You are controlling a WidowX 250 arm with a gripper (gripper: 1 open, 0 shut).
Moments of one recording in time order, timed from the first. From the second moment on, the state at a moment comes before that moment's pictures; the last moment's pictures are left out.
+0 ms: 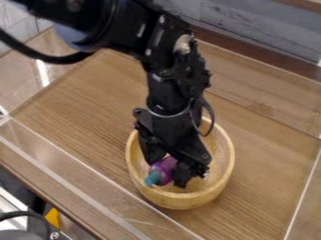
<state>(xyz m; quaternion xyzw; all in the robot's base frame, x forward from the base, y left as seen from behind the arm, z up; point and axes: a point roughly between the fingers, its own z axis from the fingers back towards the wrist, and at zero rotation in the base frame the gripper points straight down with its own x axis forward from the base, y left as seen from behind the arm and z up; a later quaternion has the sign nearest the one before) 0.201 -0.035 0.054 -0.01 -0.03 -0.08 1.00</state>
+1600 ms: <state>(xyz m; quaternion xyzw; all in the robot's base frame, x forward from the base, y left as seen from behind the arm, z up) 0.205 -0.042 0.071 -0.01 -0.02 -0.07 1.00</state>
